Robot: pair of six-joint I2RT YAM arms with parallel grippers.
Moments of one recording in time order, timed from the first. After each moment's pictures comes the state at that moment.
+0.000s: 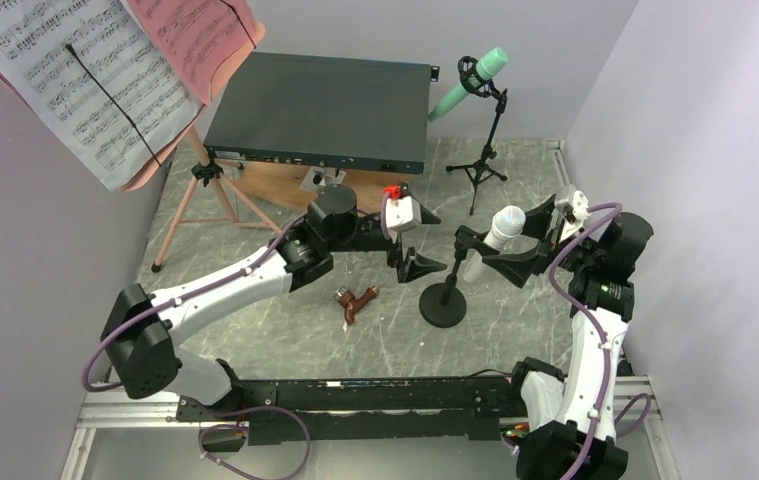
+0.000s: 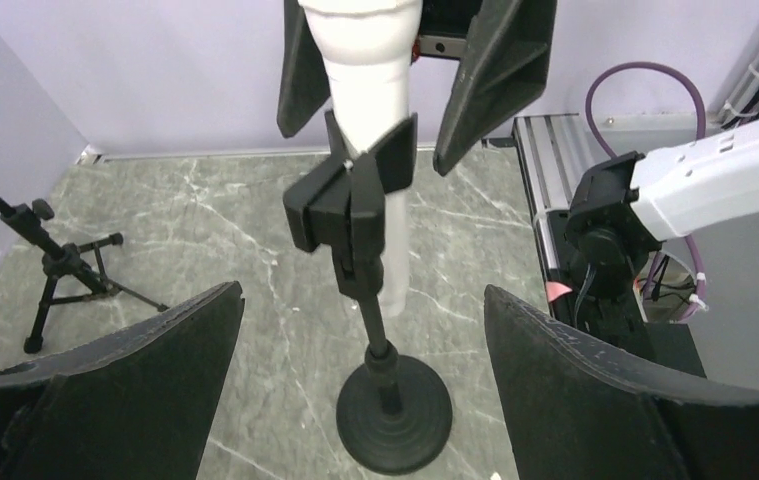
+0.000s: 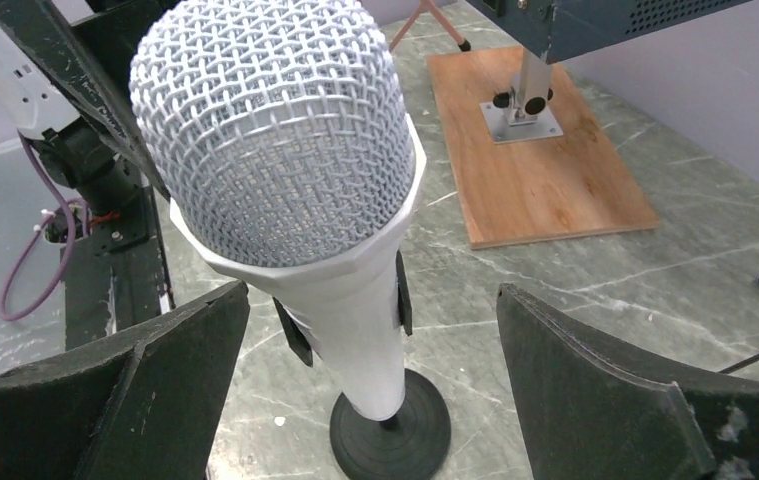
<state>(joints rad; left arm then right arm) -0.91 1.40 1.12 0.24 0.58 0.13 -0.42 0.81 0.78 -0.22 -1.54 -0.16</state>
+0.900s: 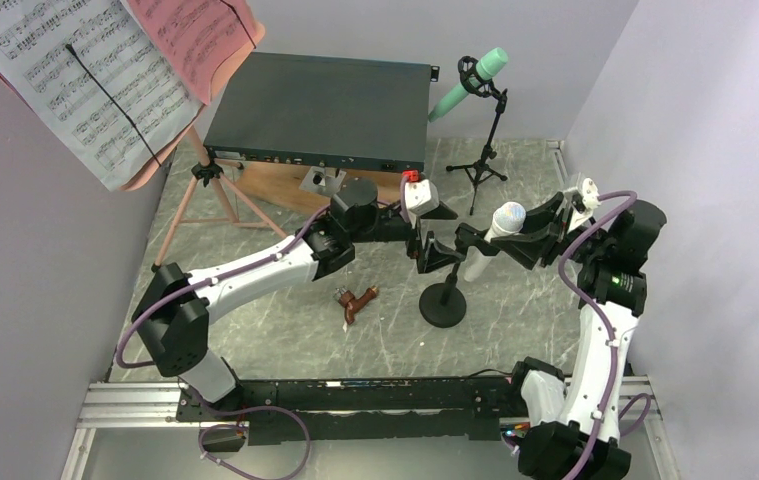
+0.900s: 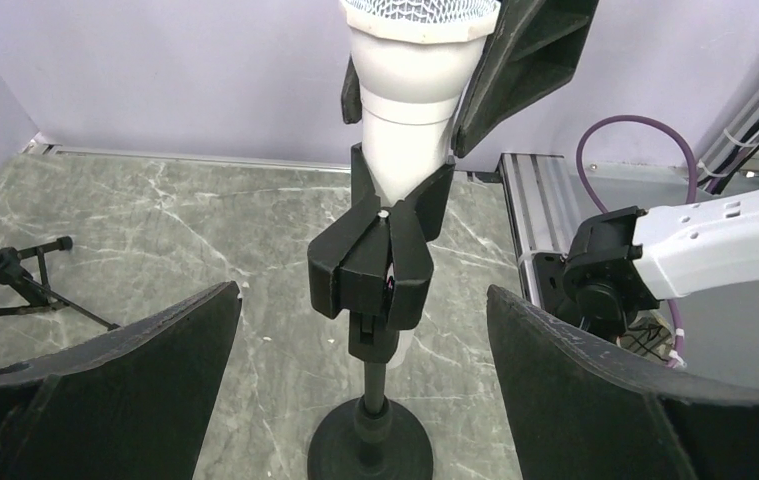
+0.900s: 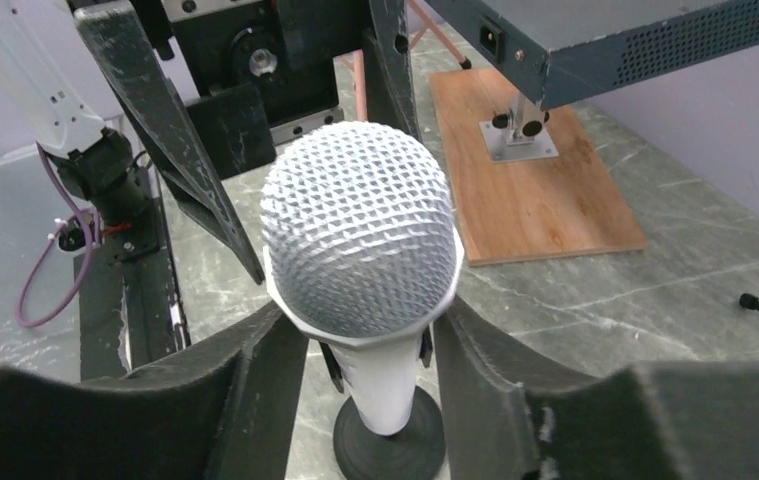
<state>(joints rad) -0.90 1.58 1.24 0.36 0.61 -0.03 -0.43 0.84 0.91 -0.31 -1.55 -0.15</state>
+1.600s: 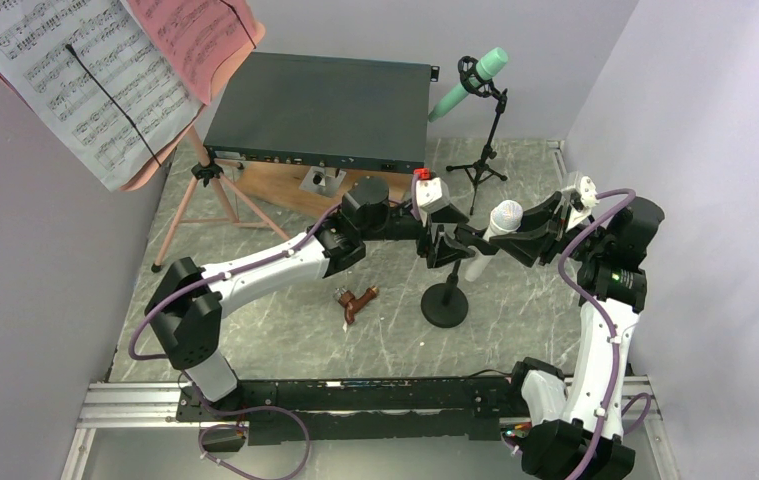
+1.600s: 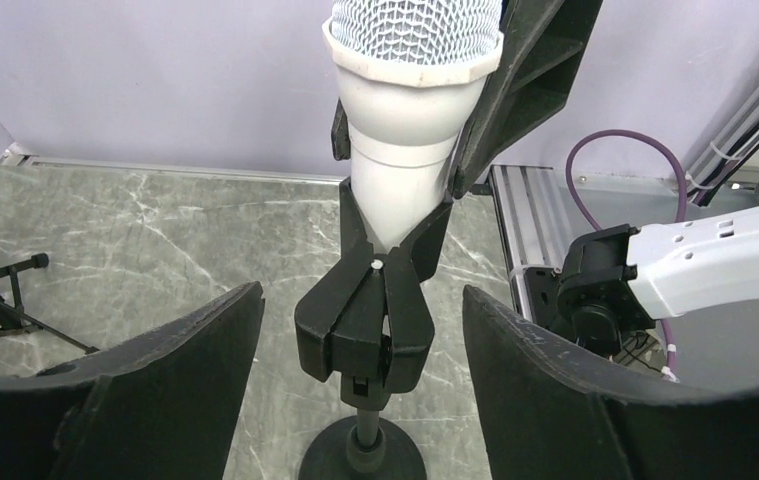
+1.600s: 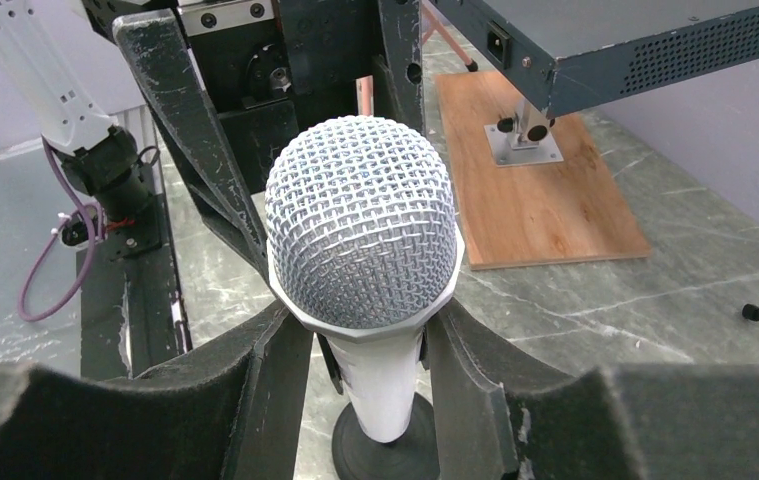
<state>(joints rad) -0.92 1.65 1.30 0.38 0.61 -0.05 -0.41 0.86 0.94 -0.34 -1.55 -0.19</state>
